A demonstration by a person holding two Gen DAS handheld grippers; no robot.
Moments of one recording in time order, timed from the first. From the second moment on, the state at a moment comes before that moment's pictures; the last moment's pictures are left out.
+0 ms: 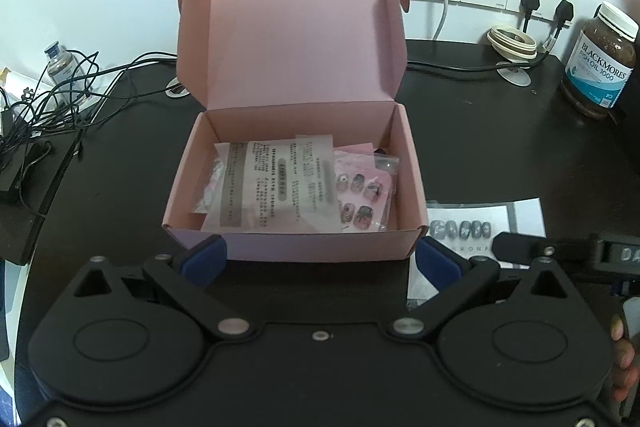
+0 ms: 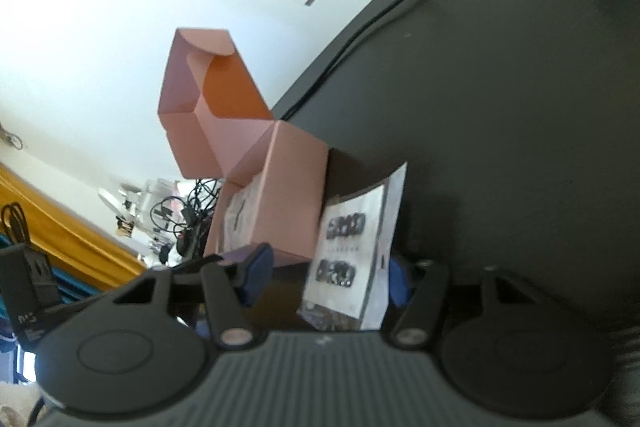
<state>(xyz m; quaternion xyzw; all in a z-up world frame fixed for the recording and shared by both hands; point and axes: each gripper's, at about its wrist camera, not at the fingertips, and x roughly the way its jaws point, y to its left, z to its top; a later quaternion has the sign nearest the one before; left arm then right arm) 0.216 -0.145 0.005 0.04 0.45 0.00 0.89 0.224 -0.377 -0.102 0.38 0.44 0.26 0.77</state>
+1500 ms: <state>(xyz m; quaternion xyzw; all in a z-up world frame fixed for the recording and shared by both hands) 0.218 -0.056 0.017 -0.04 0.44 0.00 0.90 0.207 -0.298 0.034 0.19 0.32 0.19 0.91</state>
